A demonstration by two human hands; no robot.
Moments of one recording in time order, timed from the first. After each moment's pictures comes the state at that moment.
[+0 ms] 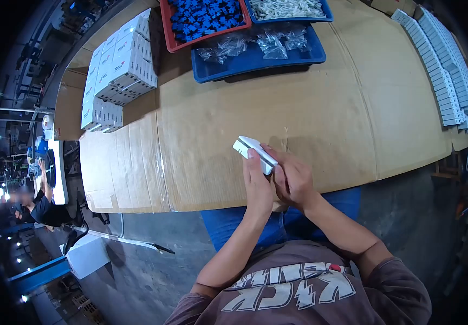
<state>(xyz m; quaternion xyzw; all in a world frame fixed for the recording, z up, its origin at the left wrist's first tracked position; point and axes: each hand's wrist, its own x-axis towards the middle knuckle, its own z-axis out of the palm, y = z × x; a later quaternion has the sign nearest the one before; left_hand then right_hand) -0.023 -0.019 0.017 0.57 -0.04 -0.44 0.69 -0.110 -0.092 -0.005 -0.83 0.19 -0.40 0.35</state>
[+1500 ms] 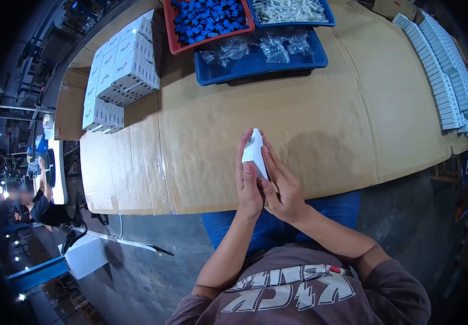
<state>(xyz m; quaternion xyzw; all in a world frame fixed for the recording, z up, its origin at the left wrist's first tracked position) 0.004 -0.016 0.006 0.50 -0.27 -0.36 0.74 -0.096 -0.063 0.004 -0.77 0.21 -0.37 0.48</state>
